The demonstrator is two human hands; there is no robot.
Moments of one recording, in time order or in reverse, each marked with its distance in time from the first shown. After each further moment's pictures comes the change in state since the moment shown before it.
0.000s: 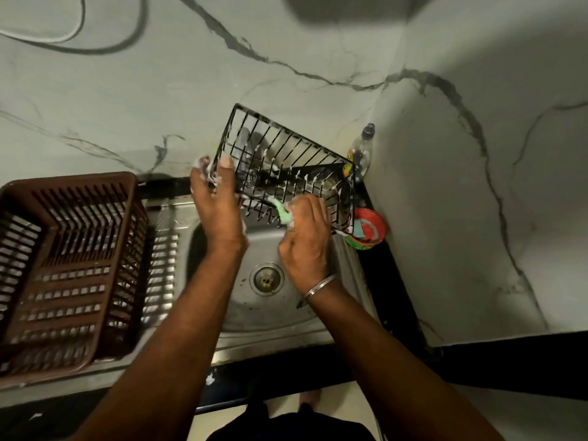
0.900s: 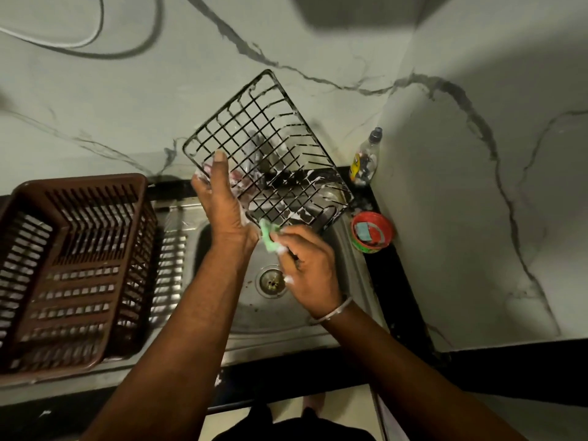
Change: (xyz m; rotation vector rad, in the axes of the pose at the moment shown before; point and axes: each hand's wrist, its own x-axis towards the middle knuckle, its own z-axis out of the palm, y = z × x) left_hand 0.022 0.003 0.000 -0.280 0.061 -0.166; right_hand -0.030 0.007 -0.012 0.274 -0.189 -0.067
